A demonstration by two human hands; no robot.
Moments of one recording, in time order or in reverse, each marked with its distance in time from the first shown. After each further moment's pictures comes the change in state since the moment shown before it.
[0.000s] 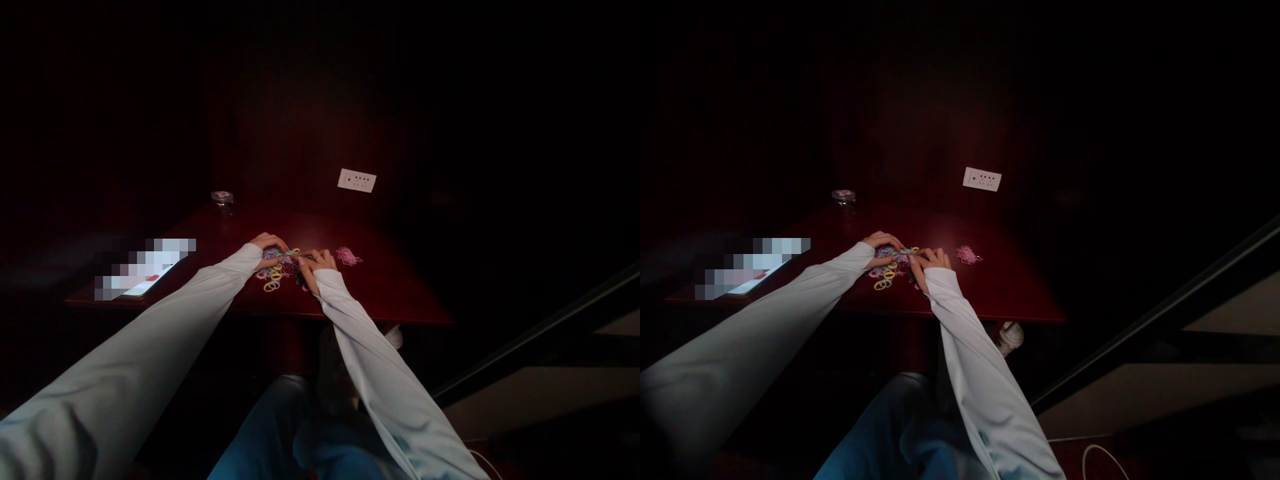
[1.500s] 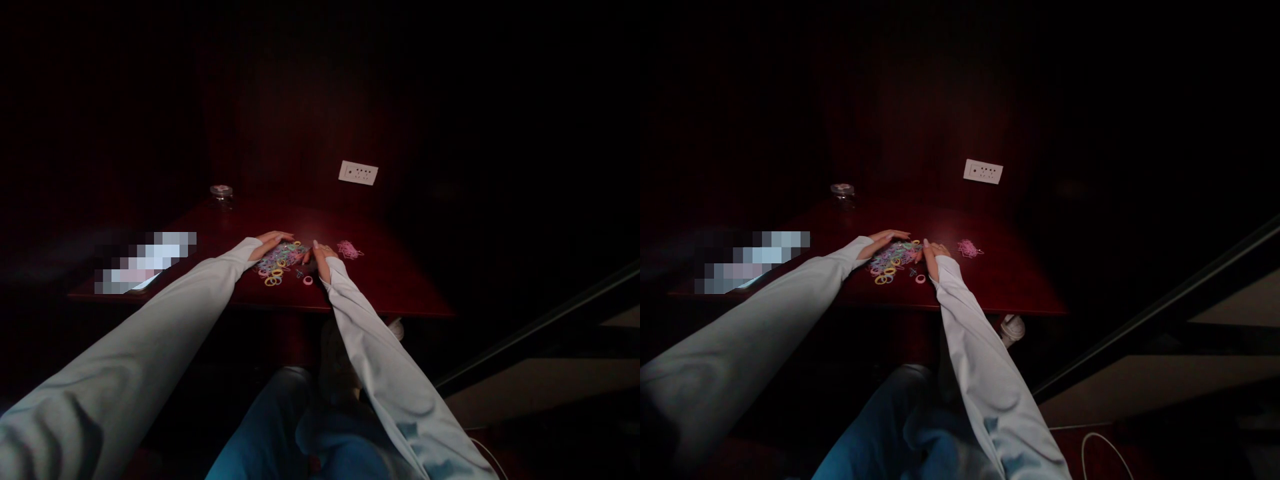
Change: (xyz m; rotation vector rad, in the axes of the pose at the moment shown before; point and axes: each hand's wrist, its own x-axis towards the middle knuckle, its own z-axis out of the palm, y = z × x) left_hand -0.003 0.004 0.012 -0.329 0.034 -0.217; right_hand 0.010 0.008 -0.006 0.352 0.001 0.111
